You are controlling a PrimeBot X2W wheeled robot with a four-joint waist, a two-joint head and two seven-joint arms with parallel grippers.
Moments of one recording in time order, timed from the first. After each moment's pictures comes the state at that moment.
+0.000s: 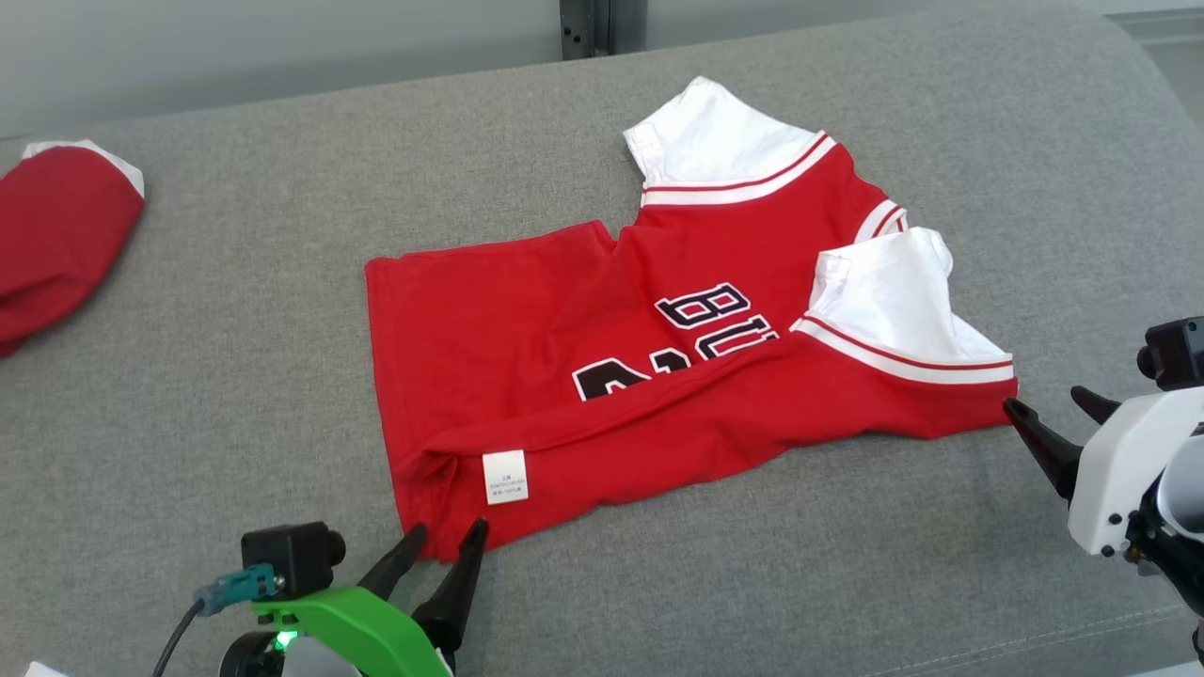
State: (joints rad) left arm 0.02 0.37 -0.49 -0.12 -0.87 0.16 0.19; right arm -0.10 -0.41 -0.04 -0.11 0.50 0.13 0.69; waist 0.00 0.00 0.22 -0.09
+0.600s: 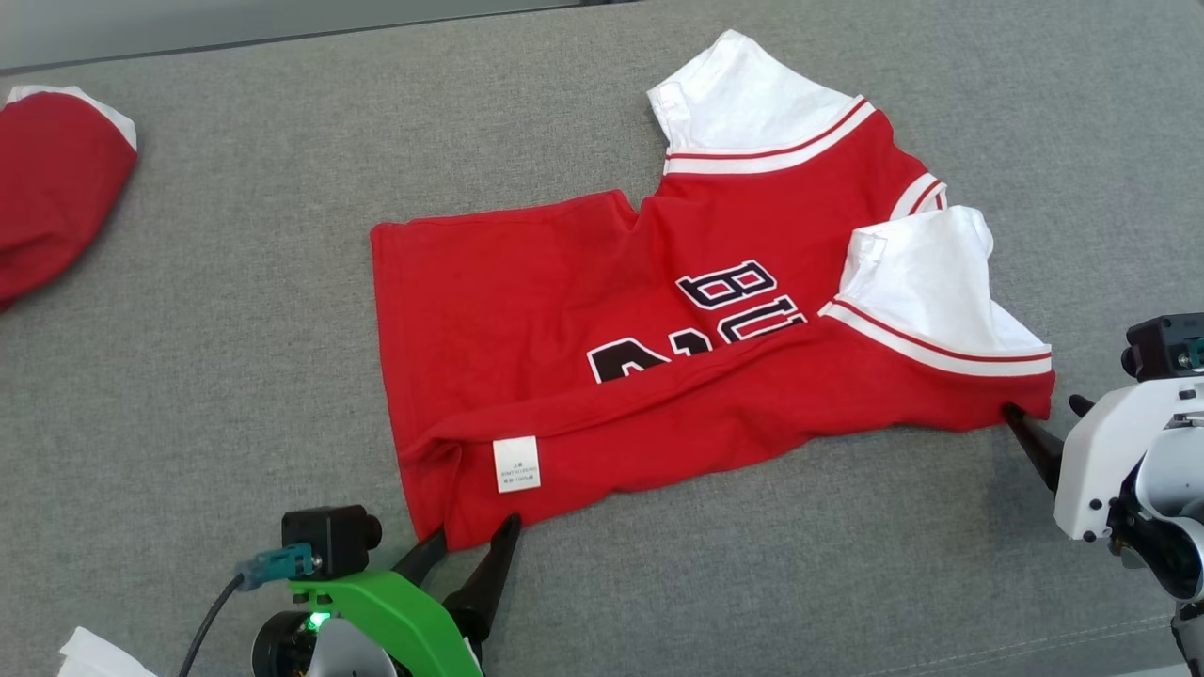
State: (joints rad) left arm -0.05 0.34 -0.53 -0.04 -0.87 0.11 0.20; right arm -0.17 -0.37 -0.04 0.06 0.42 0.13 0.67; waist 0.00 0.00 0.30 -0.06
